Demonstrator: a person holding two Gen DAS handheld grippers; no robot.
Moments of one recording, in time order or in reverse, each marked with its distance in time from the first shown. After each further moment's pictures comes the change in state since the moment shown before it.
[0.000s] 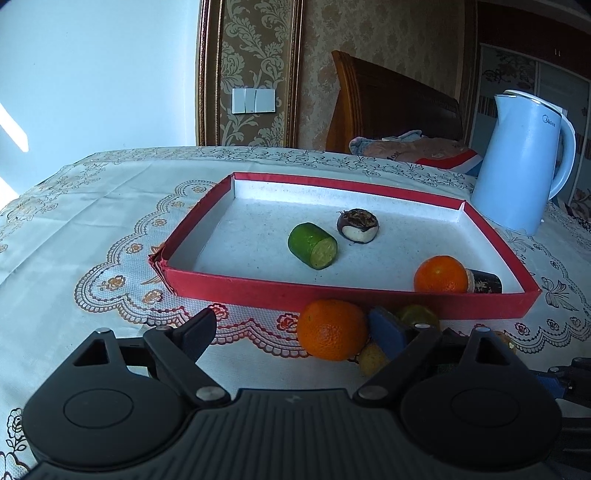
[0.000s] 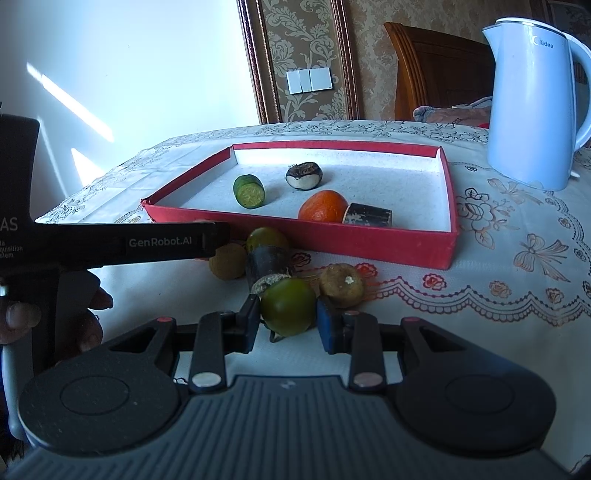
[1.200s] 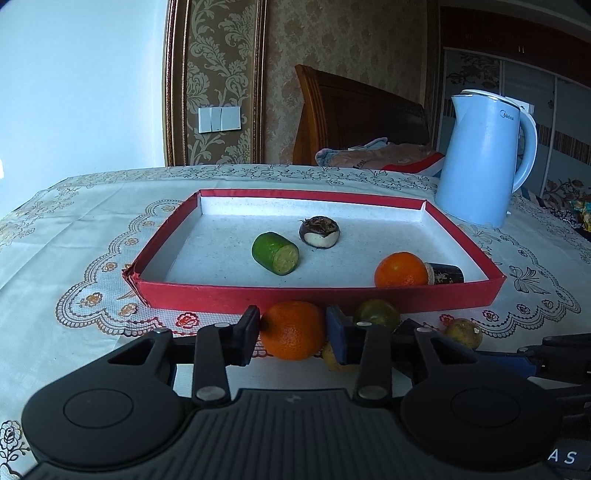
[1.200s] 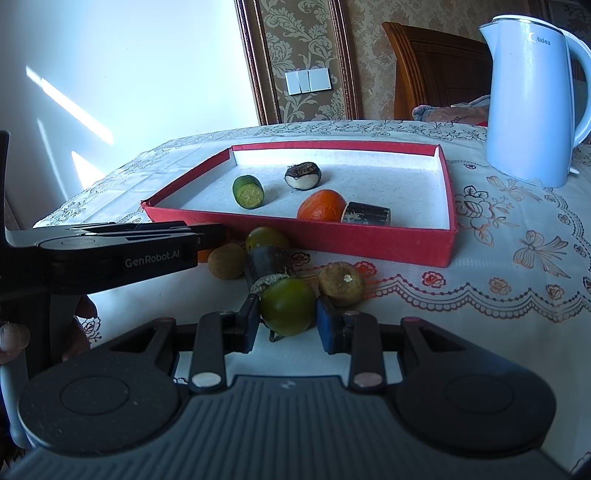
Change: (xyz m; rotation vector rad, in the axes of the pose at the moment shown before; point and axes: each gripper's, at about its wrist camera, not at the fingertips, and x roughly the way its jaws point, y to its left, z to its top) left arm -0.010 -0.009 -0.007 0.070 -0.054 -0.091; right arm -0.001 -0.002 -0.001 0.008 -0.004 0.002
